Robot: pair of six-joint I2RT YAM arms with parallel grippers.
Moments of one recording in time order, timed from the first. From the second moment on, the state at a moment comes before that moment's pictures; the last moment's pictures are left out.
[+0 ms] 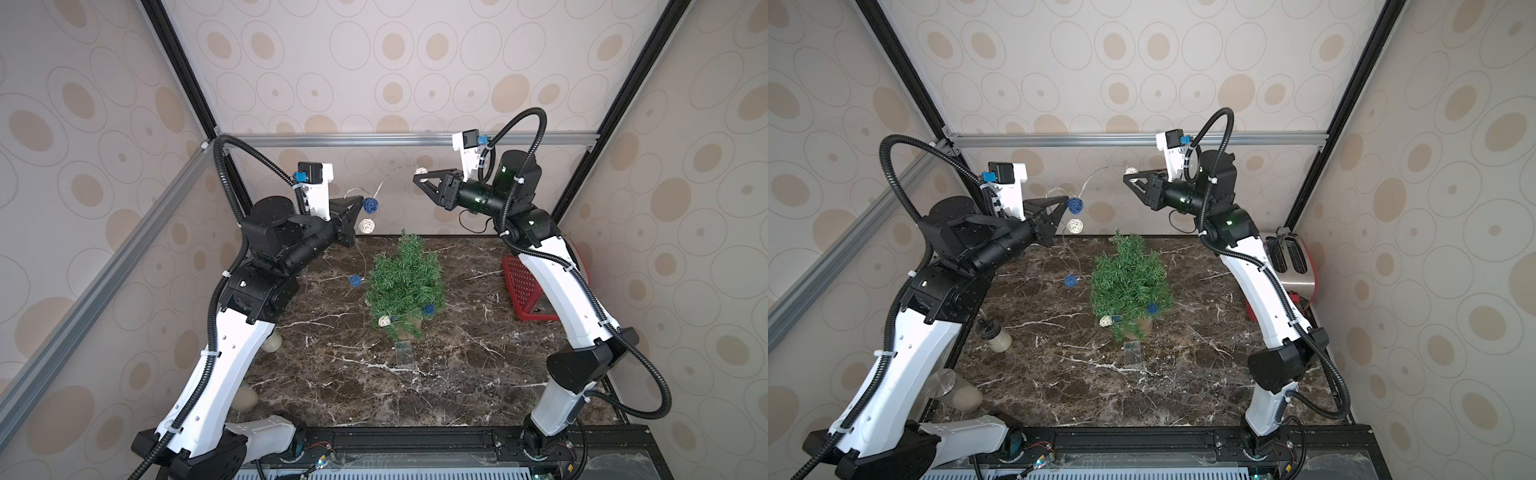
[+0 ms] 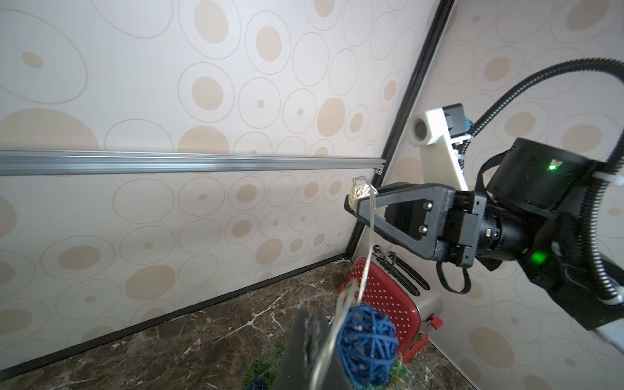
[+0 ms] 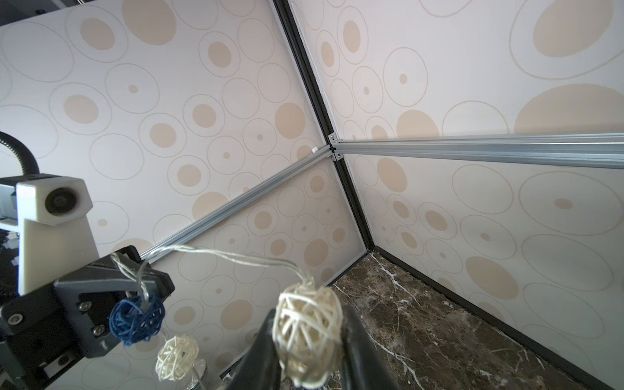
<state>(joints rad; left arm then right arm) -0.44 1.22 1.67 -0.41 0.22 -0.24 0.44 1.73 2.08 -0.29 -0.66 0.42</state>
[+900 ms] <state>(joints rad) -0.81 1.28 1.87 -0.51 0.26 -0.20 0.53 1.18 1.43 -0.23 -0.69 0.35</state>
